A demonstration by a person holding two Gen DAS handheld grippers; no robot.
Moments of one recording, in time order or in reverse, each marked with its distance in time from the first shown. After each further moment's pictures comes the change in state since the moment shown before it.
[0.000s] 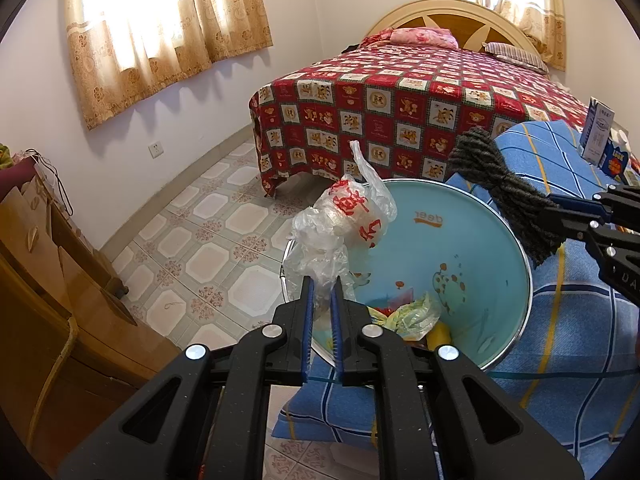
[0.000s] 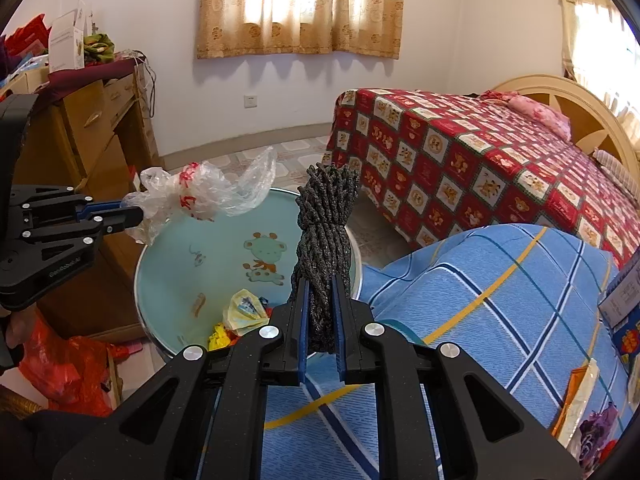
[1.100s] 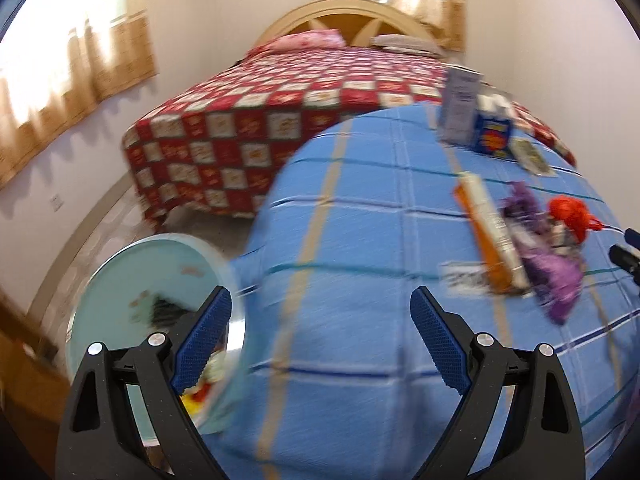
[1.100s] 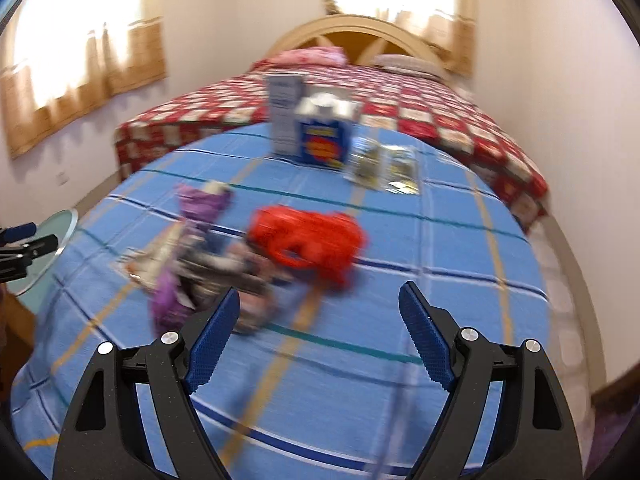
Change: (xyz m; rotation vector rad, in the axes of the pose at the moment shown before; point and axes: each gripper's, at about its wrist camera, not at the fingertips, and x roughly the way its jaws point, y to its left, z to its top) left arm -0.015 -0.219 0.031 0.192 -0.042 -0.325; right arm -0.211 -0.188 -0.206 0.550 -0.013 -0.579
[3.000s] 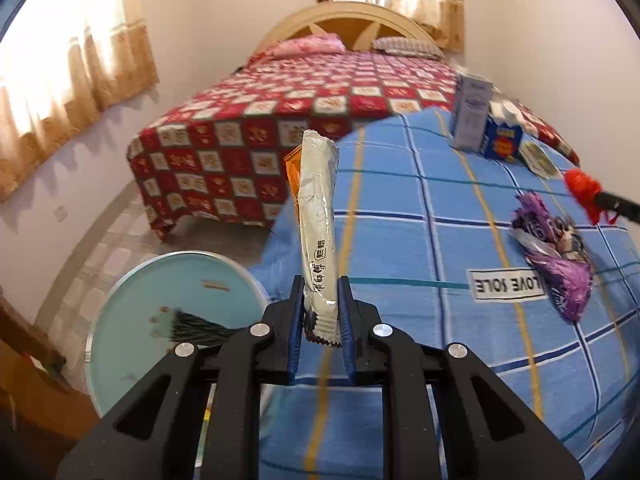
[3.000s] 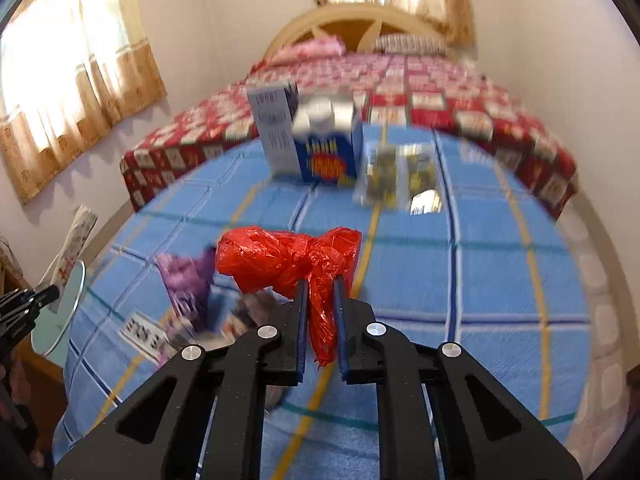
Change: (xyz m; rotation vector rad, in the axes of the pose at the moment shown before) left arm -0.009 0.044 0.004 0.002 -0.021 0.035; right arm 0.029 -0.008 0.052 0.109 0.001 0.112
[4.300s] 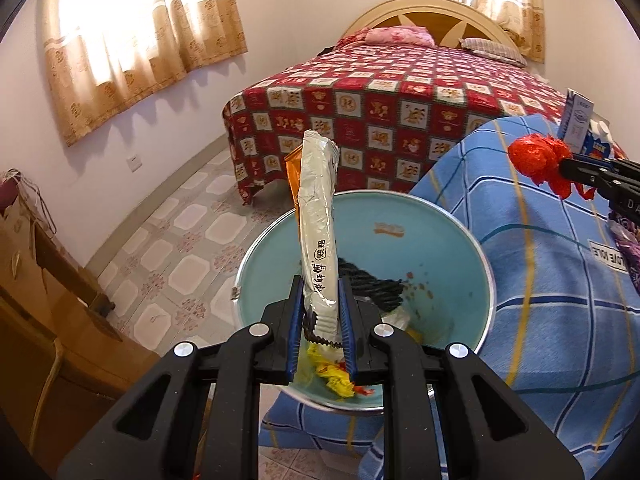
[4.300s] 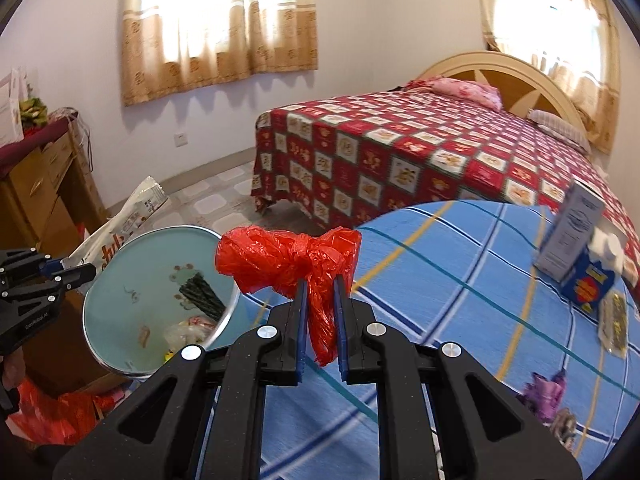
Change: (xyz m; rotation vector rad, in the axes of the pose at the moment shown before) left arm -0.032 0.135 -0.057 -0.148 0.065 0.231; right arm 0.061 0.267 0.003 -0.435 -0.004 0.309
